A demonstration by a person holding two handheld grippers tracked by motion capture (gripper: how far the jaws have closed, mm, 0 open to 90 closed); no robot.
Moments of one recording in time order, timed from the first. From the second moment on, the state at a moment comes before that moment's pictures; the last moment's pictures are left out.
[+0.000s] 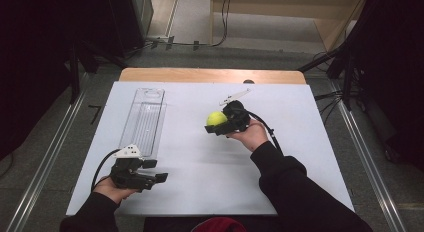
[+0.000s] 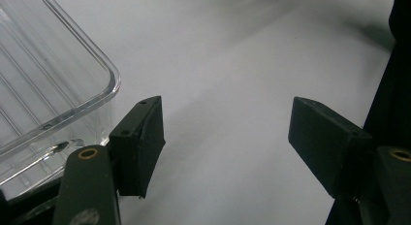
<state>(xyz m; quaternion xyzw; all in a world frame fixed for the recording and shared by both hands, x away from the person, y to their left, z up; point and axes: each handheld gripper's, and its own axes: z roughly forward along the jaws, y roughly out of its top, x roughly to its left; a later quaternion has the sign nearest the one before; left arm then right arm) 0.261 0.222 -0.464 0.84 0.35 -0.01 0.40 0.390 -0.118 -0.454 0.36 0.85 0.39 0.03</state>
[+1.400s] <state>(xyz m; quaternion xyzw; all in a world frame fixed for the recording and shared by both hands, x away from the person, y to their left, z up) 0.262 0.223 -0.465 0.84 0.36 0.00 0.40 0.384 -0.068 -0.461 0.34 0.86 0.39 0.00</state>
